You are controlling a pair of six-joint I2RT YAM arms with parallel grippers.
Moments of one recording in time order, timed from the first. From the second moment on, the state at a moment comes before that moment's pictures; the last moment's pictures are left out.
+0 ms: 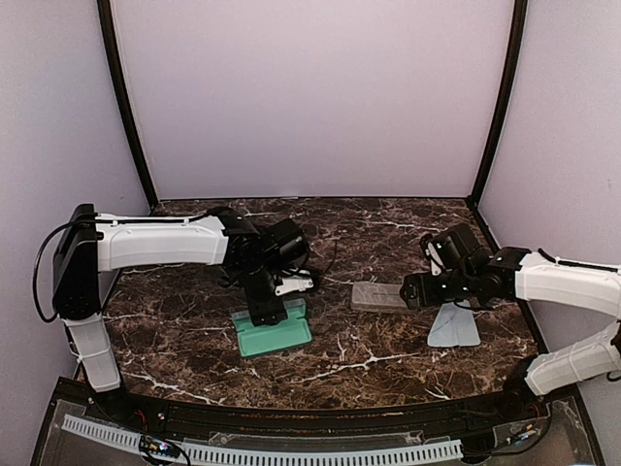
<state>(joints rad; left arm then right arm) -0.95 1.85 1.45 -0.97 -0.18 0.35 0.67 1.20 0.72 -0.45 0.17 0.40</state>
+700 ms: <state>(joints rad) -0.95 1.52 1.26 -0.62 -0.25 0.19 0.49 1.13 0.53 -0.55 0.27 0.68</state>
